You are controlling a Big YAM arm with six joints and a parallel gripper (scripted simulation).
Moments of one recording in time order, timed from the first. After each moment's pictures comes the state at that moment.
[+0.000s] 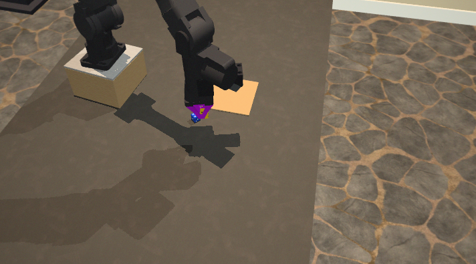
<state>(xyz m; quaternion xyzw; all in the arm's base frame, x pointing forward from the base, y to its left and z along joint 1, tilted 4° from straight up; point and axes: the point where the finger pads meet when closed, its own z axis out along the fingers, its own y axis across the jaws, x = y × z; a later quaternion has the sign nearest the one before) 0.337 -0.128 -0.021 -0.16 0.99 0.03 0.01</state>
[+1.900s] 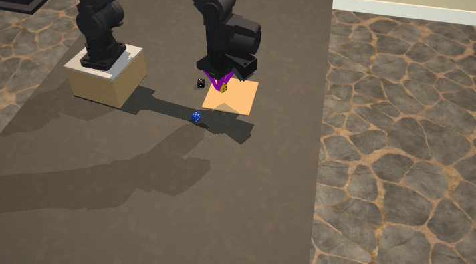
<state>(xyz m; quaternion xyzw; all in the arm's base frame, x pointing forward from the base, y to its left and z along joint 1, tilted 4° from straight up) 0.360 -0.038 0.005 0.25 0.97 0.04 -0.01</state>
